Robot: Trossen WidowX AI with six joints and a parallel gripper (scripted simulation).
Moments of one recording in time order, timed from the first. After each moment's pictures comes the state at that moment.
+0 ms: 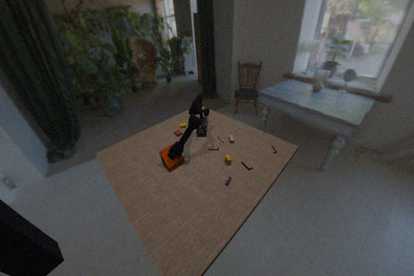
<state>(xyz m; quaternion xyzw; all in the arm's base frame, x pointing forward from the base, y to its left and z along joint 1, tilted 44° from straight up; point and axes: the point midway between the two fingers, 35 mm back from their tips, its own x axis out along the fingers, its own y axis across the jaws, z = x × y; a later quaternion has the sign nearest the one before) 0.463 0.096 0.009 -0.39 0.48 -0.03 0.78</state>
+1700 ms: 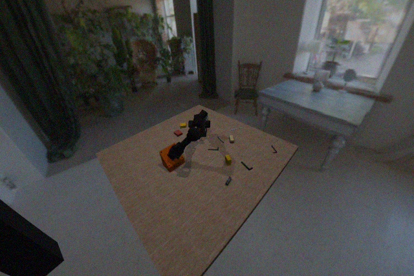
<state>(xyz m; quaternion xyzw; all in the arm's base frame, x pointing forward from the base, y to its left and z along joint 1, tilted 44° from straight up) 0.365 0.019 0.014 -0.40 0.49 0.09 0.77</state>
